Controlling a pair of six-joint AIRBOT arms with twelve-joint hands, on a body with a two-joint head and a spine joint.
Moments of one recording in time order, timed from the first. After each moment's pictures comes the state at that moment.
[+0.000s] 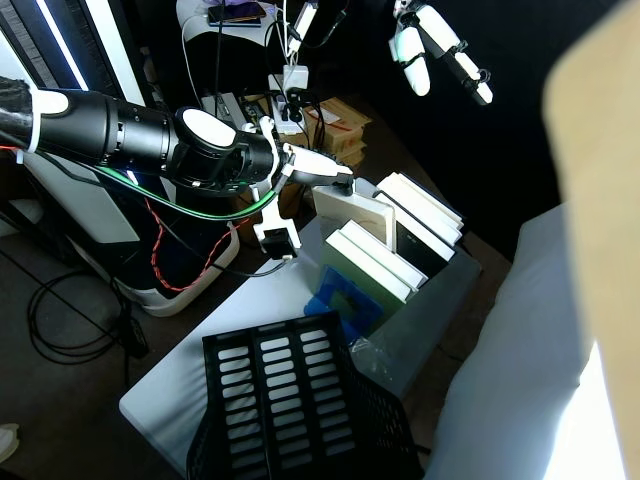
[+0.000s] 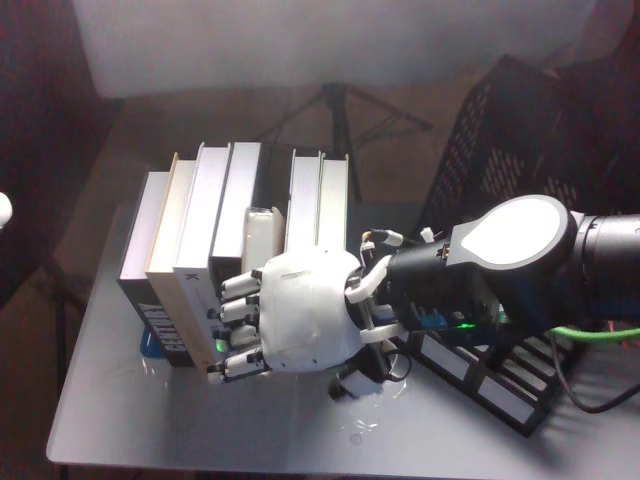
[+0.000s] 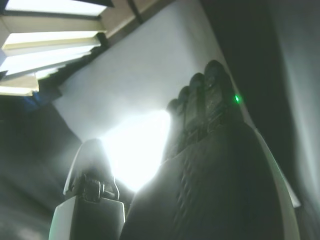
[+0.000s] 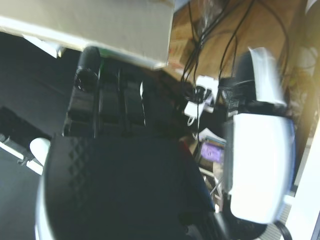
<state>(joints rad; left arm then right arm) 1.24 -0.93 1.22 -0.59 -1.19 0.45 -0.23 -1.56 1.35 -1.73 0.22 0.00</state>
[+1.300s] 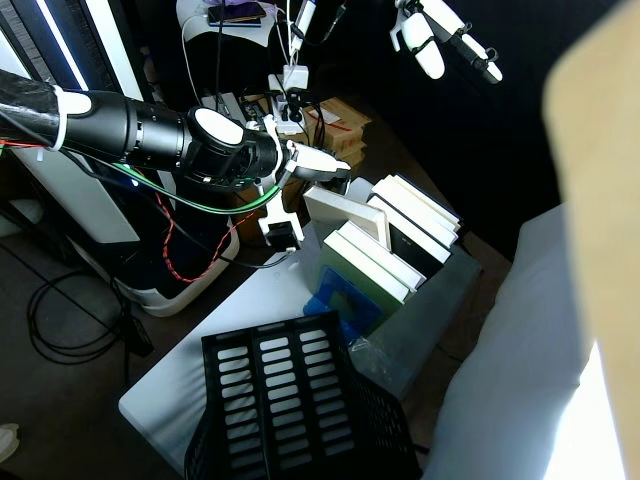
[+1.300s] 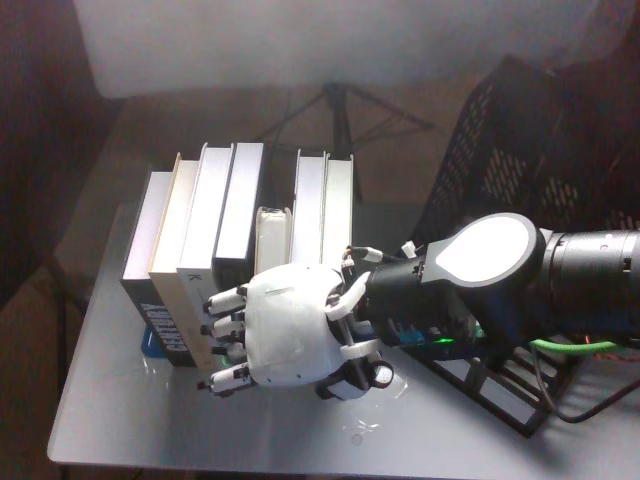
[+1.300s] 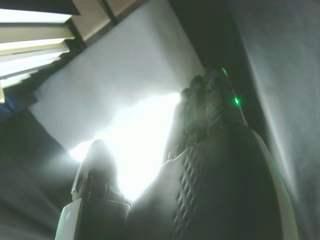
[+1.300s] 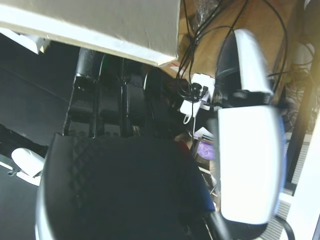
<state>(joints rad) 1.30 -0.92 1.20 -0.67 -1.27 0.45 -0.25 -1.62 1.39 -1.73 0.21 -0.01</state>
